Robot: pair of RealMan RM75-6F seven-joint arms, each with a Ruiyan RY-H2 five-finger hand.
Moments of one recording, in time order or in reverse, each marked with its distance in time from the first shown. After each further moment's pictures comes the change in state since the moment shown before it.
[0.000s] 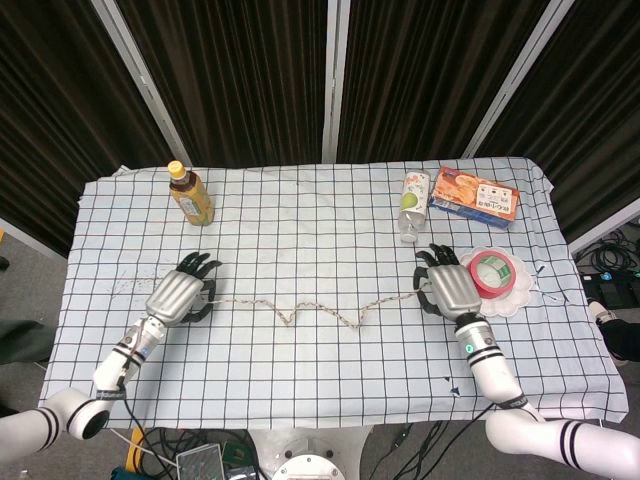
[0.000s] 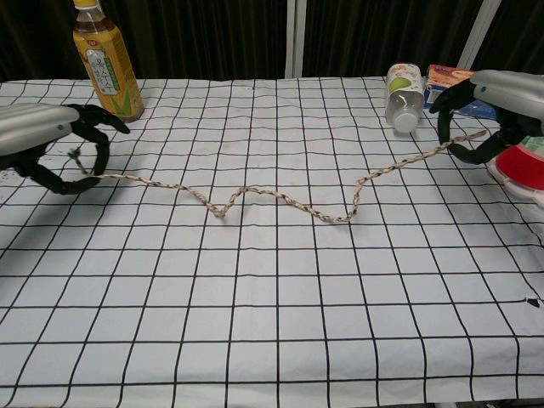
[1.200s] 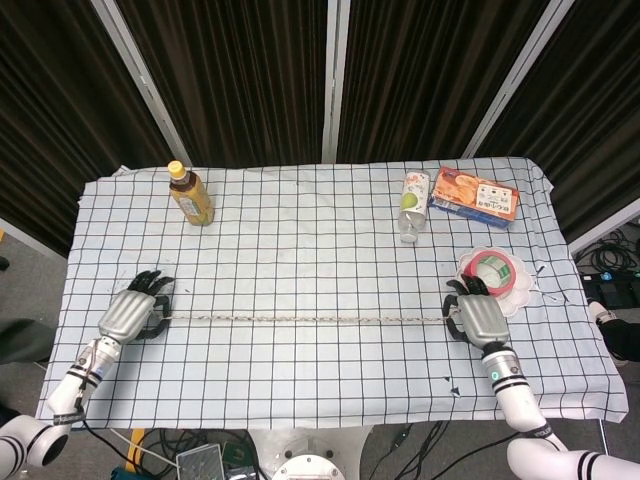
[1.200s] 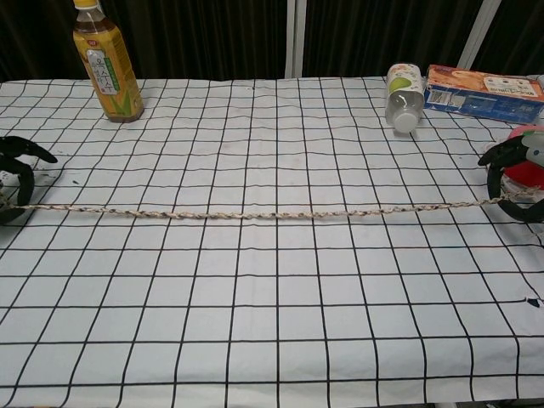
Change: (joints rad) left arm 0.135 -0.017 0.062 0.195 0.063 0.038 -0.174; right arm -0.138 -0.051 -0.082 0.119 -0.077 0.012 0.068
